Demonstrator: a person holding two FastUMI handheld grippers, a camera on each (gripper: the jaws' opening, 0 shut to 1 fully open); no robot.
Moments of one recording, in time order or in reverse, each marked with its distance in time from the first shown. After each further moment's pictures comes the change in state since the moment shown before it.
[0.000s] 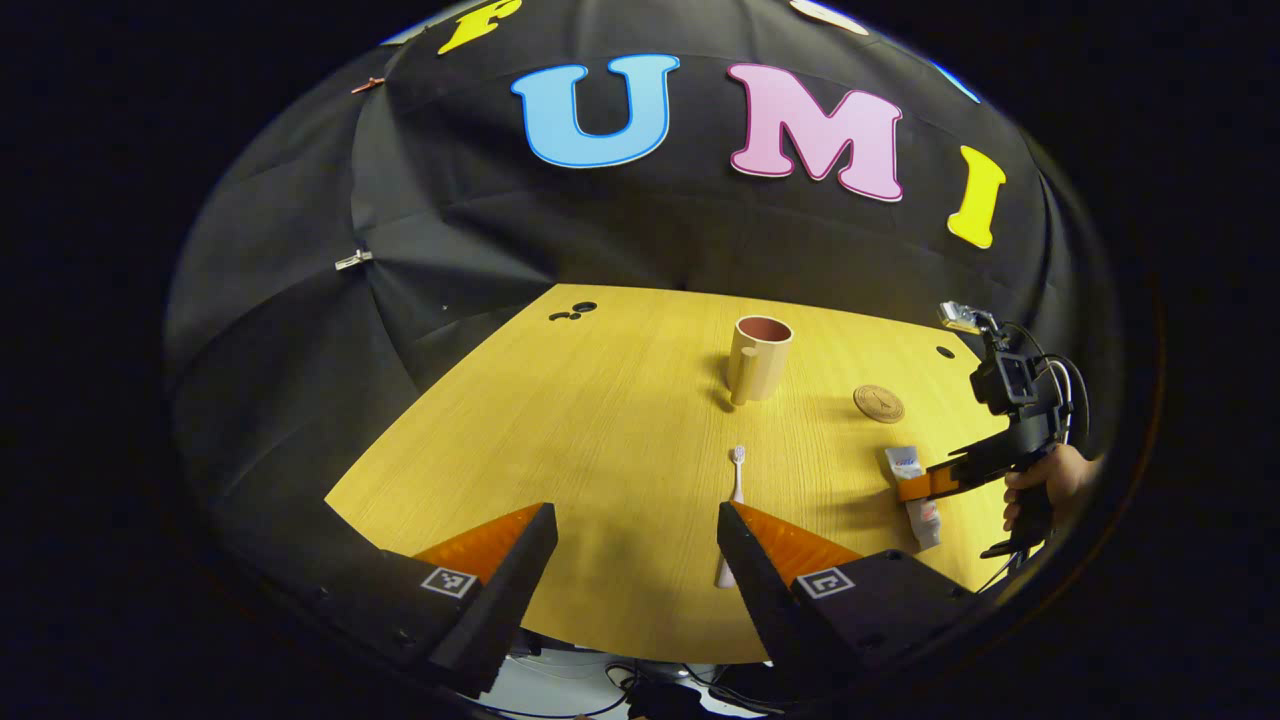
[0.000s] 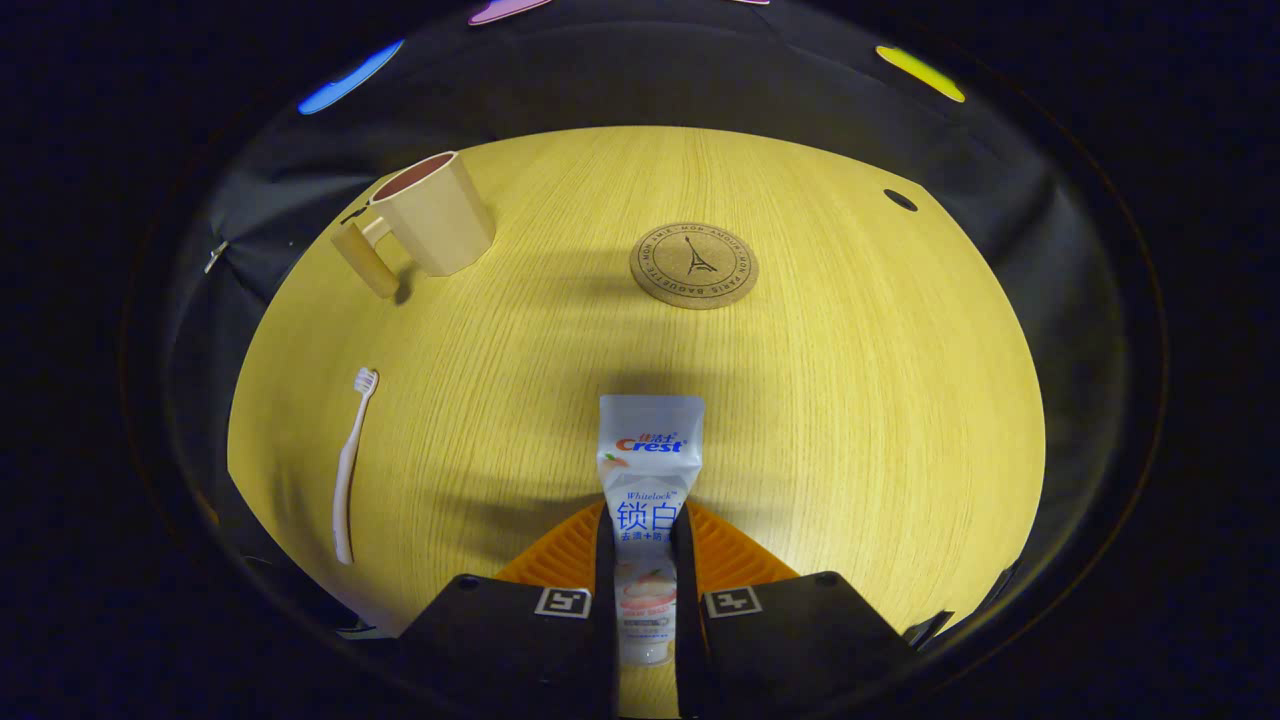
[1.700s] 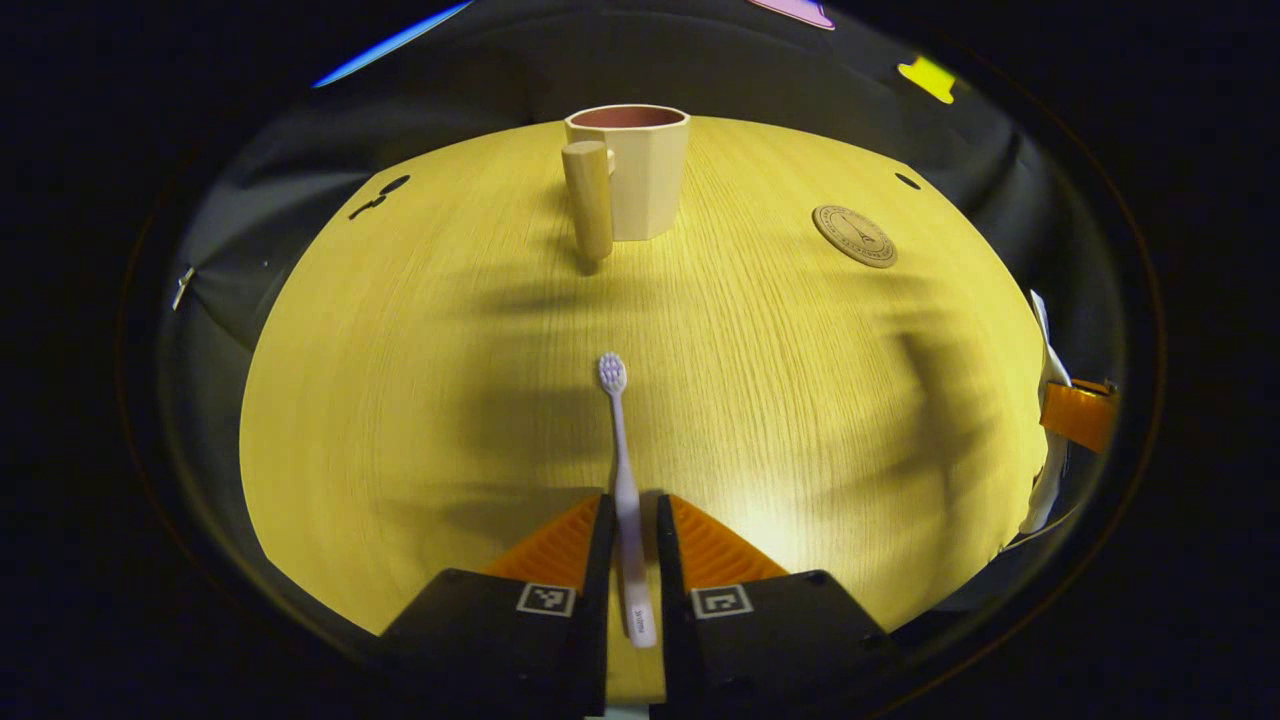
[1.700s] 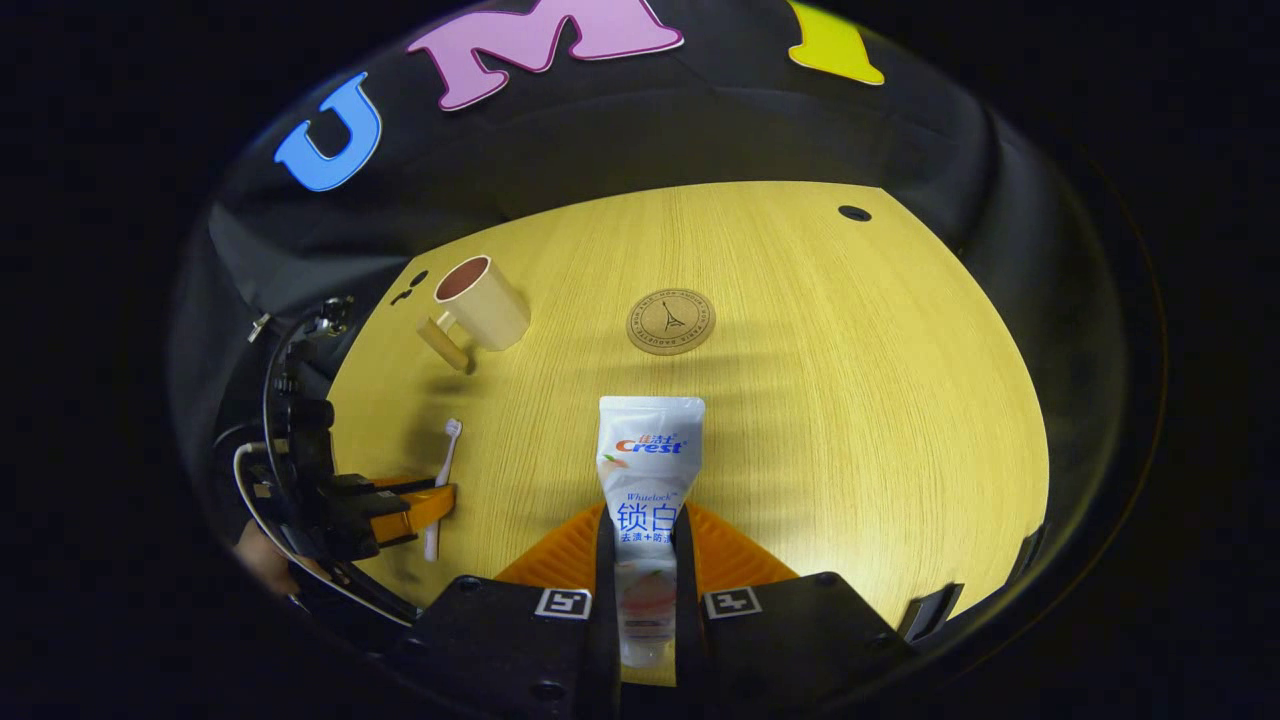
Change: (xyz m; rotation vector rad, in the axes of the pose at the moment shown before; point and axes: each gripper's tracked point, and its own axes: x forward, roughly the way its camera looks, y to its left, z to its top) left arm 0.161 -0.096 -0.081 0.231 0.536 -0.202; right arm -0.080 -0.011 0.013 0.133 -0.135 0.148
